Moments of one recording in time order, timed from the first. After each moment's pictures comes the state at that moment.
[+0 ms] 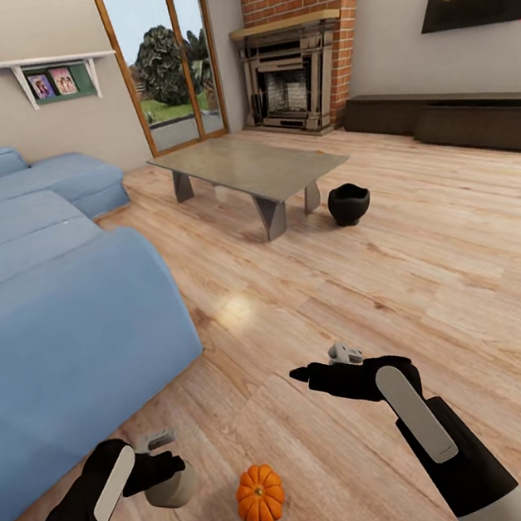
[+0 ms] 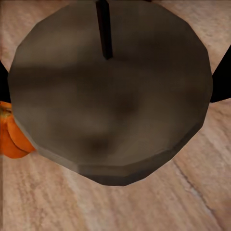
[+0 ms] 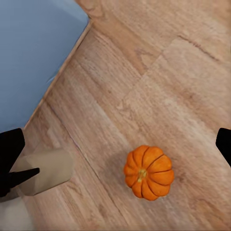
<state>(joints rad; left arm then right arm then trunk) -0.52 0.24 -0.13 -0.89 0.54 0.94 0.12 -0.48 0.02 0.25 -1.46 -0.99 0.92 -0.44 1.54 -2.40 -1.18</state>
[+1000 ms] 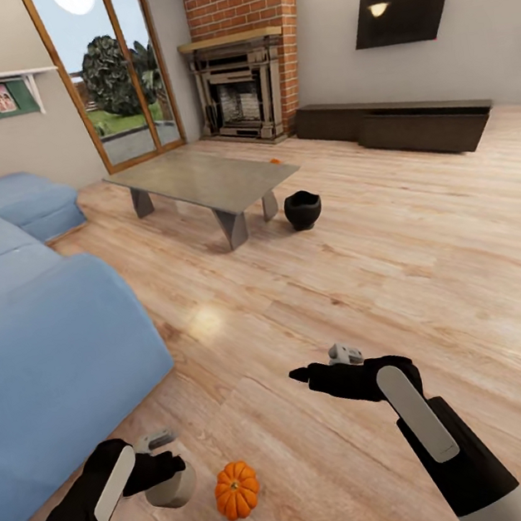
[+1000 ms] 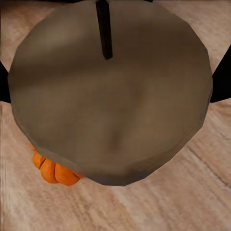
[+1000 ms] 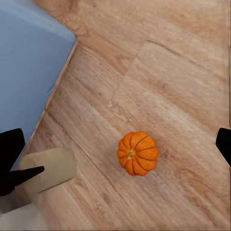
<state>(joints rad) -0.52 0.24 -0.13 -0.89 0.54 0.94 0.12 -0.48 0.01 0.25 -1.46 -1.02 0.92 -0.44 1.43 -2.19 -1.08</state>
